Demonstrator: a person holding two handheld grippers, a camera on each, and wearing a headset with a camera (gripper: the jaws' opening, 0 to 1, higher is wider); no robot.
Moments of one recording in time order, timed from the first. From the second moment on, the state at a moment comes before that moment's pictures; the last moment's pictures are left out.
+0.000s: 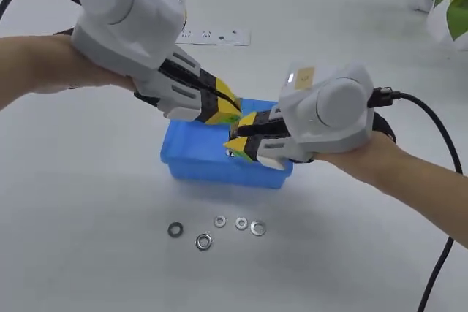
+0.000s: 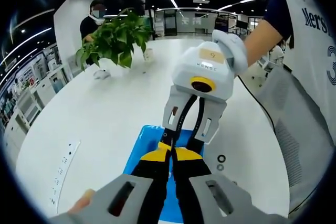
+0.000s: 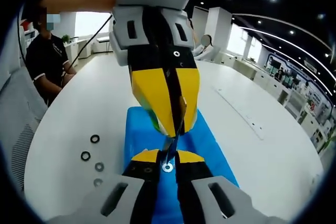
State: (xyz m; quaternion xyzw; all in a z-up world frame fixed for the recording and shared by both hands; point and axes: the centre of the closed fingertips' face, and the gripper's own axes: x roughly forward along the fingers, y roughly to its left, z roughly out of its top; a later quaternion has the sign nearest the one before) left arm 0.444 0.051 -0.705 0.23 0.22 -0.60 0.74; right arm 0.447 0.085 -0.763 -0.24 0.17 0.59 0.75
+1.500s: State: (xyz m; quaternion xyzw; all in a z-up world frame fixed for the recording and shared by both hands) left arm 0.310 0.072 -0.673 0.17 0.23 -0.59 0.76; right arm 0.314 0.111 -0.732 -0.24 0.14 0.64 0.72
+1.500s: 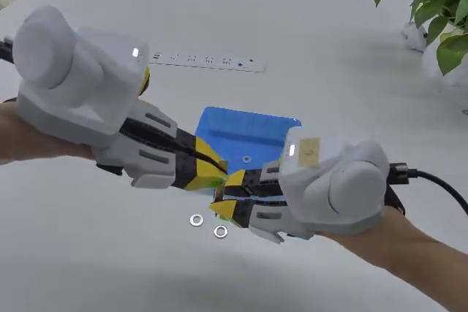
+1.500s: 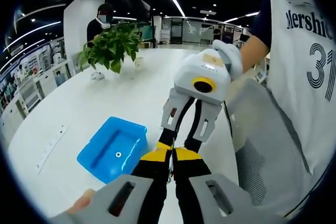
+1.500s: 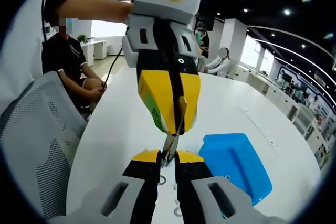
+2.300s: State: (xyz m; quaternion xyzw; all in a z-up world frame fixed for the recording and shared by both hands) left arm 0.306 0.069 -0.704 0.23 0.21 -0.61 0.73; right arm 0.308 0.105 -0.759 -0.29 0.13 0.64 0.70
